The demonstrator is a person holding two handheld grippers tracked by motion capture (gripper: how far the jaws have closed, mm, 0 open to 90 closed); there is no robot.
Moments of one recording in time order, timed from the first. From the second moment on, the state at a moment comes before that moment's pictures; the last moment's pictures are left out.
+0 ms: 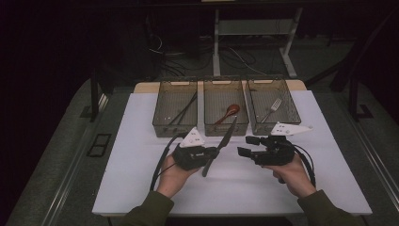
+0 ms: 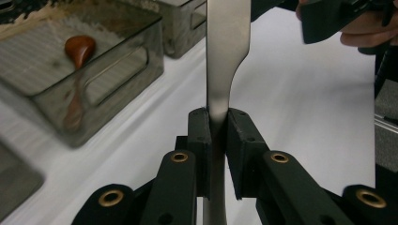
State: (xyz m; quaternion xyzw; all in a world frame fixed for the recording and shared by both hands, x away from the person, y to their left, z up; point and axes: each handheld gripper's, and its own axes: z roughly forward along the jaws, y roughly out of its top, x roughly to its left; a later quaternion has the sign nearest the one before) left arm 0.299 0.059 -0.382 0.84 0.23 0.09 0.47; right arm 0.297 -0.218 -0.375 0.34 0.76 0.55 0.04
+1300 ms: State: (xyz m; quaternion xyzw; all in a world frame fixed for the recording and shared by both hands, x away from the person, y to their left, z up) left arm 0.291 0.082 -0.391 0.82 0.23 0.10 0.51; right arm 0.321 -0.249 -0.358 0.38 0.74 0.55 0.08
